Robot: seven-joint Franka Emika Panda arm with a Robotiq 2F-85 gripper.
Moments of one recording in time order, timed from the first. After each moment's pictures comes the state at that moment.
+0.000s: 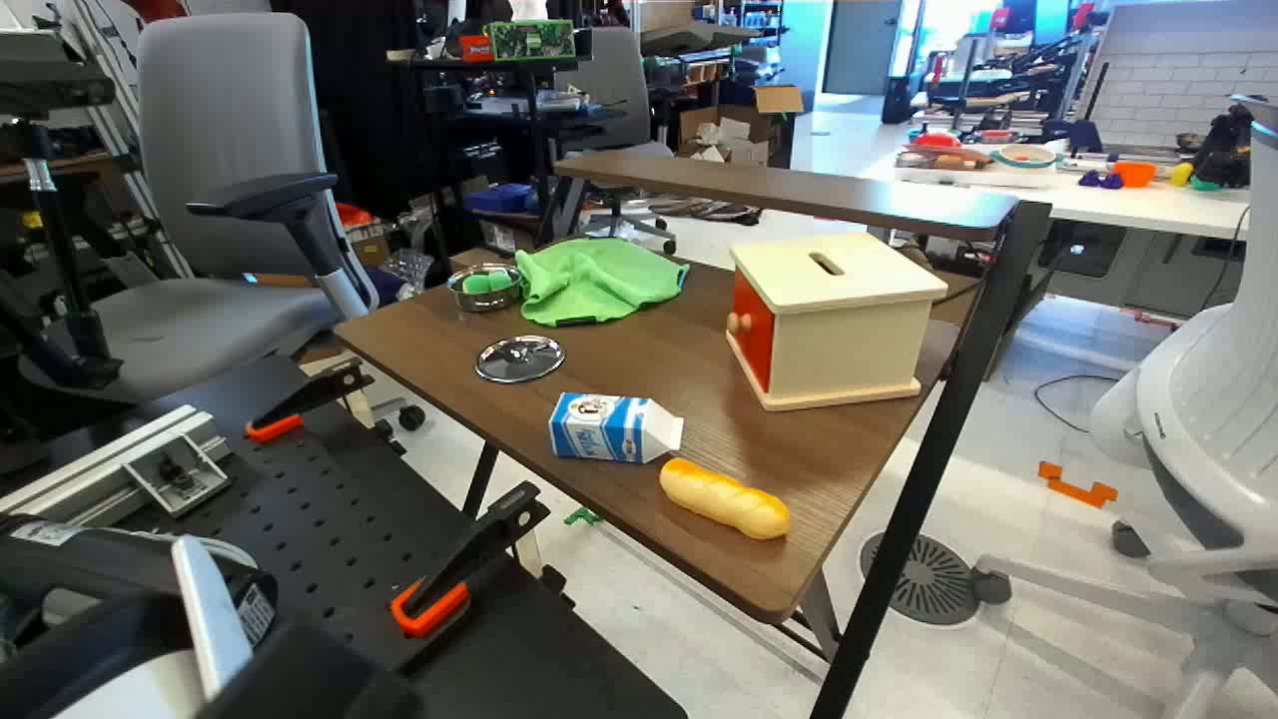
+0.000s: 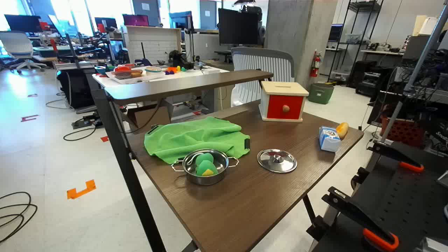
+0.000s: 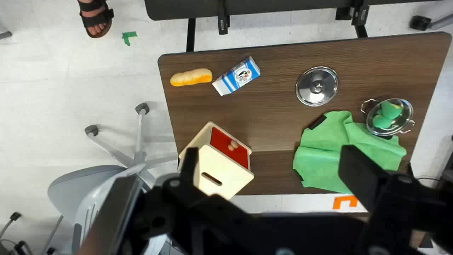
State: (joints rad) arm -0.07 -0.79 -0.05 -2.50 -0.12 1.92 -0.06
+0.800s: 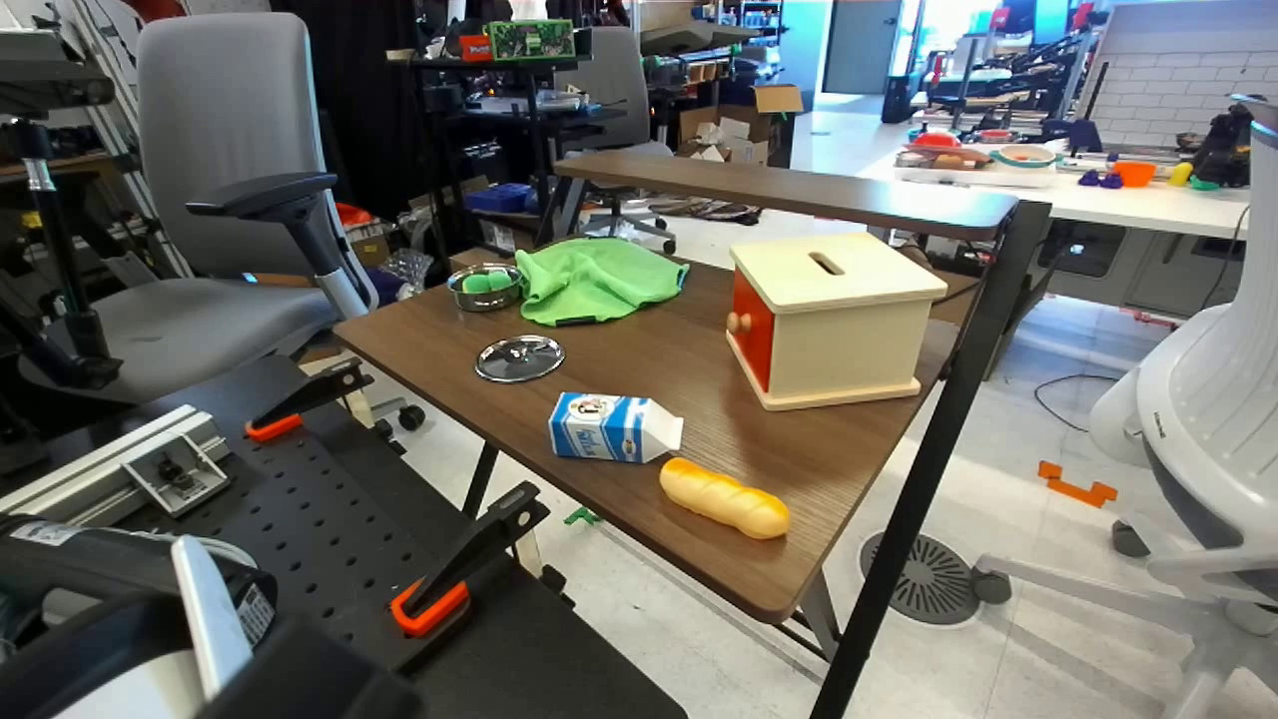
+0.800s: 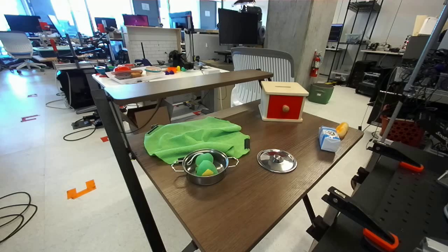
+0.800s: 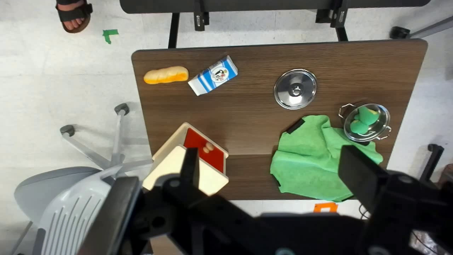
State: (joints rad) arm -0.02 -0.72 -0.03 -2.50 -0.07 1.96 -0.05
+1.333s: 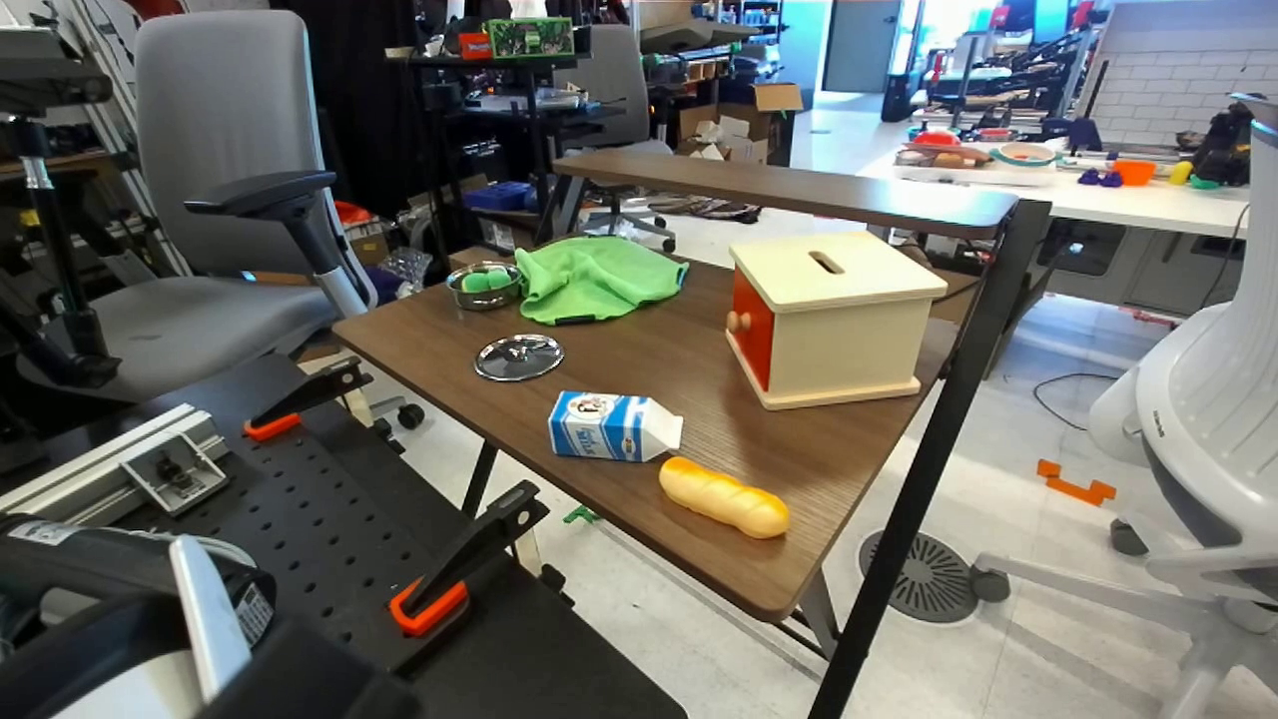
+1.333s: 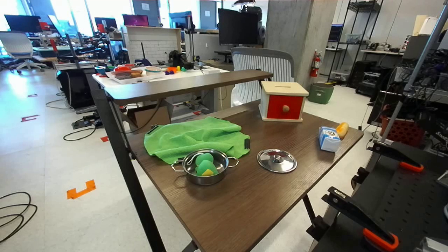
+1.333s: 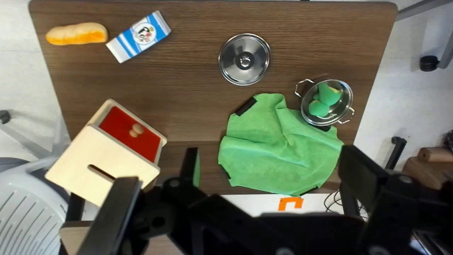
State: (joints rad) arm 0.08 -0.39 0.06 -2.47 0.03 2.29 0.03
